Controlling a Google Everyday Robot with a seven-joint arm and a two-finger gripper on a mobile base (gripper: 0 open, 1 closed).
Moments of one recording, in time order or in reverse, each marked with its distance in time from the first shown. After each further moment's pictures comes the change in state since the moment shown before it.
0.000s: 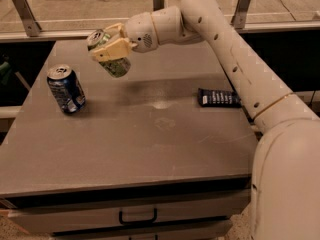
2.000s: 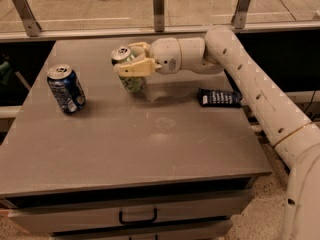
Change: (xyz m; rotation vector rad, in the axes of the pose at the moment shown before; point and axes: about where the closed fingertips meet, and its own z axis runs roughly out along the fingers) arm 0.042 0.025 -0.045 0.003 -0.203 0.024
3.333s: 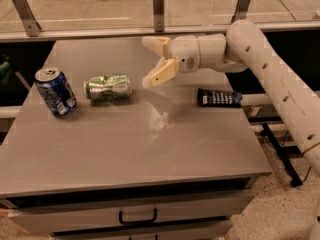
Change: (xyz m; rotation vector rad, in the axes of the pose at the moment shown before) arm -0.001 0.006 -0.045 0.107 0.095 0.019
